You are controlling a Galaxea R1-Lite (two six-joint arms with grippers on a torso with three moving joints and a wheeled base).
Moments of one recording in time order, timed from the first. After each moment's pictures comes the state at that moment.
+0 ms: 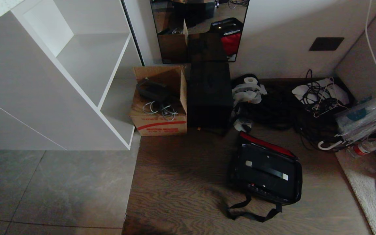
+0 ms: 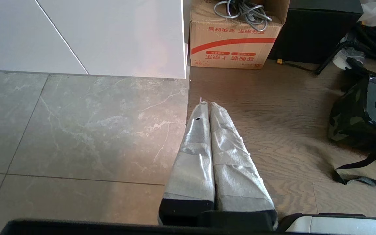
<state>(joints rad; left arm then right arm) 0.00 0.00 0.00 0.00 0.00 0.00 0.02 0.14 0.00 0.01 0.00 -0.03</state>
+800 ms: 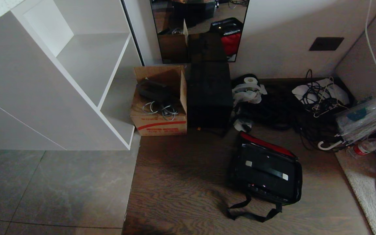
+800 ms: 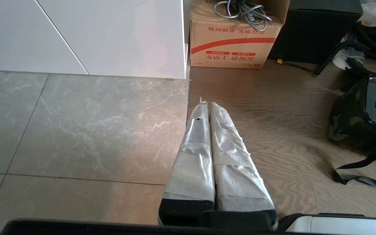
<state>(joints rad) 0.00 0.00 0.00 0.00 0.00 0.00 0.02 0.14 0.00 0.00 0.00 -0.01</state>
